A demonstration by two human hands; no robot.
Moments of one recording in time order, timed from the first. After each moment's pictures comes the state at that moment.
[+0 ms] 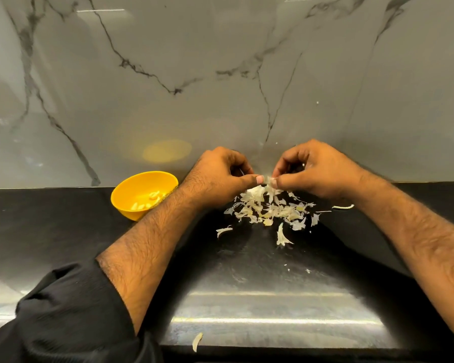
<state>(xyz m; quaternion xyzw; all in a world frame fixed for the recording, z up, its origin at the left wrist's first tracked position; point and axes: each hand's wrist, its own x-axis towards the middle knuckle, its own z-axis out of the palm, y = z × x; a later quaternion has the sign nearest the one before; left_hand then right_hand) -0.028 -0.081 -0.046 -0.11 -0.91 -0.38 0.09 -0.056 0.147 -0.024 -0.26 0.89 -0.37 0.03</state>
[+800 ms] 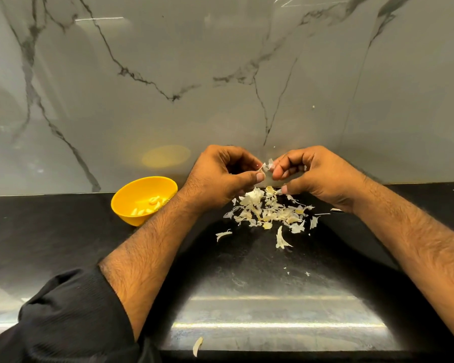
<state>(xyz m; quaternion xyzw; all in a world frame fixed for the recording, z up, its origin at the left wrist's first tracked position) -0.023 -0.079 -0.045 -0.17 -0.82 -0.54 0.10 -0.063 0.155 -0.039 -0.21 0.82 -0.52 0.07</state>
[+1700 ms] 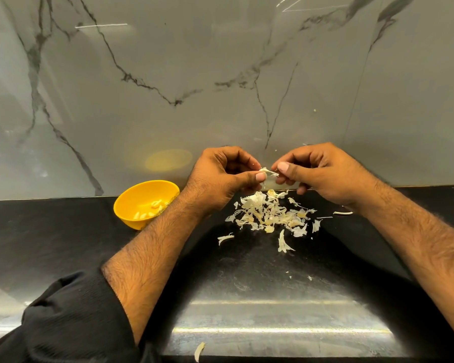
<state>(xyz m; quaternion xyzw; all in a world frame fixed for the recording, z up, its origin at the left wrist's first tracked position) -0.022 -0.078 -0.043 -0.14 -0.76 -0.62 0.08 -0.056 0.156 -0.029 -0.25 0.84 -0.48 -0.01</state>
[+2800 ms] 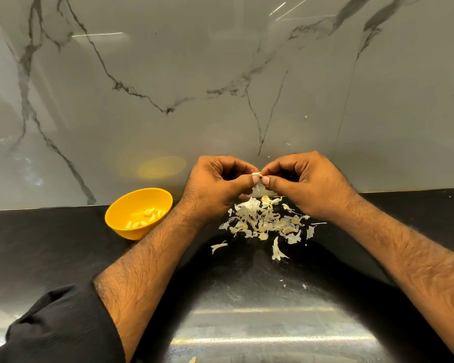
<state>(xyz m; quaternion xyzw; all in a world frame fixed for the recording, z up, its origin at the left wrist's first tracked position) -0.025 -0.071 -0.051 -0.16 -0.78 -0.59 0.15 -0.043 0.143 -0.037 -0.27 0.85 -0.43 -0.11</state>
